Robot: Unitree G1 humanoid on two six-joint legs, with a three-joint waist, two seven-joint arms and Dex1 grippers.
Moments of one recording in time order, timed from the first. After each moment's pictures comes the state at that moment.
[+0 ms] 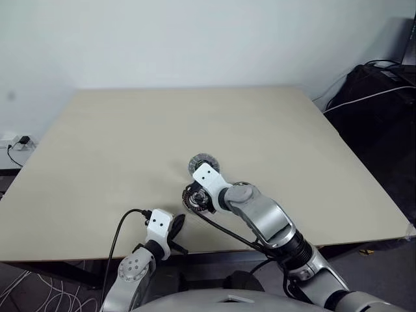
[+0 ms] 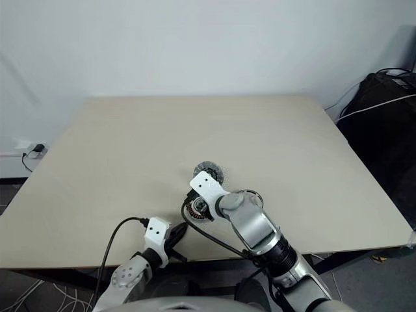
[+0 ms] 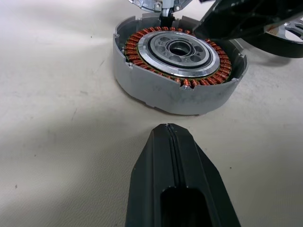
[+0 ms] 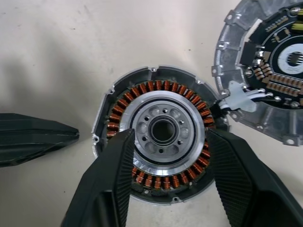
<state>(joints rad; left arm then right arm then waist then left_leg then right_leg) 0.36 0.15 -0.24 -0.07 -0.08 0.06 -0.37 -0.39 -0.17 0.54 -0.30 -0.03 1.28 0.41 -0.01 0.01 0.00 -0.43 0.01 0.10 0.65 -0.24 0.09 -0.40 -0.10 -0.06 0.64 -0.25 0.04</state>
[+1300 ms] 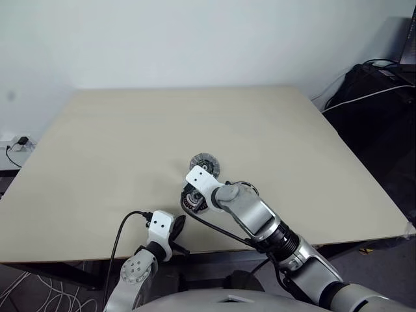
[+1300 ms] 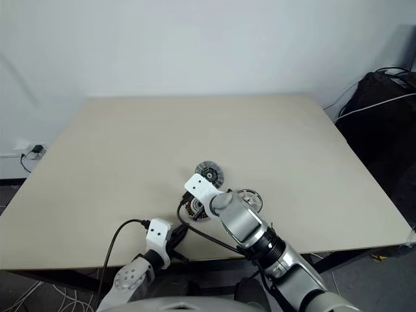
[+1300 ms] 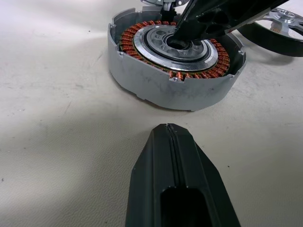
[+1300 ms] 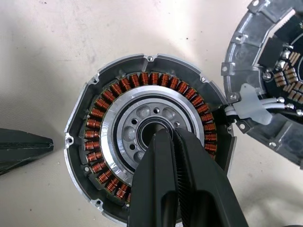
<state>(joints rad) 0.36 0.14 -0.25 -0.05 -0.08 0.04 -0.34 -0.46 -0.14 0.62 -0.13 -0.03 1.21 0.32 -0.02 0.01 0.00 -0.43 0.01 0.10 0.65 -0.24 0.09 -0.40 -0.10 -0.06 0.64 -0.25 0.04</state>
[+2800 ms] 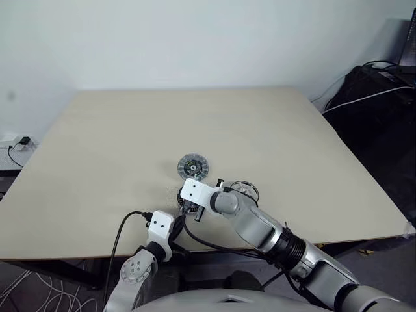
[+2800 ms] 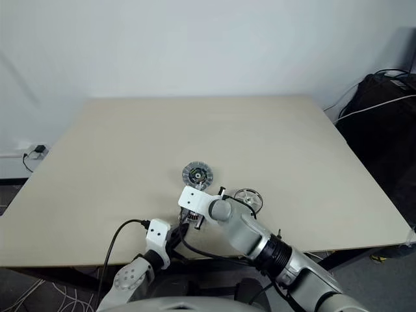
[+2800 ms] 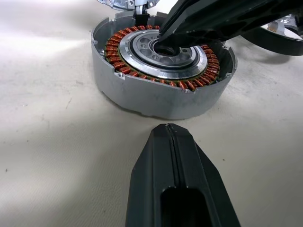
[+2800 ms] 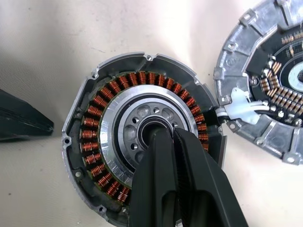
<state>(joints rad) 0.36 0.14 -0.25 -0.05 -0.08 0.05 -0.34 -0.42 -0.29 0.81 -0.10 -0.23 0.82 0.42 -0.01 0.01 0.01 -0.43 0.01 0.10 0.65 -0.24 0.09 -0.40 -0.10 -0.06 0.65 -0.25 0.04</state>
